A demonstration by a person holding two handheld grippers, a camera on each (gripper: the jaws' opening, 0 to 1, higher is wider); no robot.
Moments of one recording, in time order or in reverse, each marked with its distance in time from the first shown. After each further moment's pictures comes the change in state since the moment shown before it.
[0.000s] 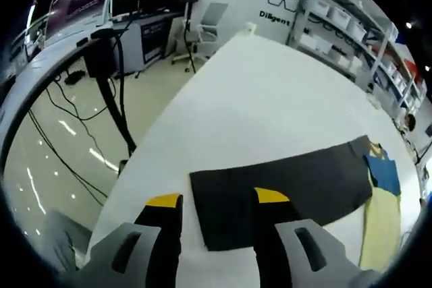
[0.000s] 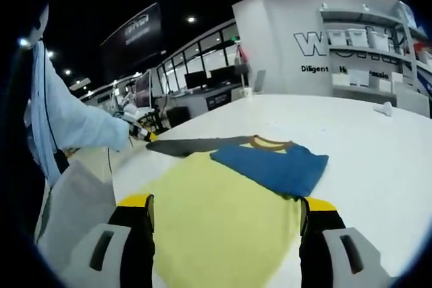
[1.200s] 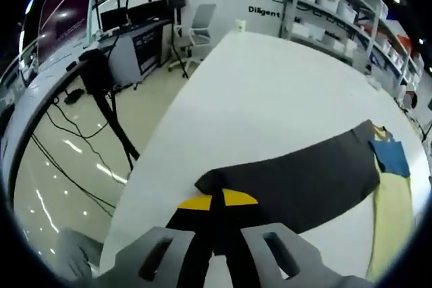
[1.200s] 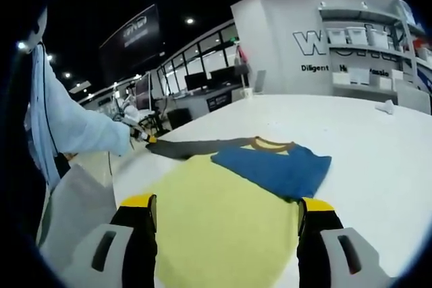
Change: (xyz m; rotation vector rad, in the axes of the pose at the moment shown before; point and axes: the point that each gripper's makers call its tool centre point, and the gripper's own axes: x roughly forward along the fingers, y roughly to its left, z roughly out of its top) left arm -0.007 0.001 0.018 0.095 -0.038 0.008; right arm 0.008 0.000 0.005 0.014 -0.007 0.013
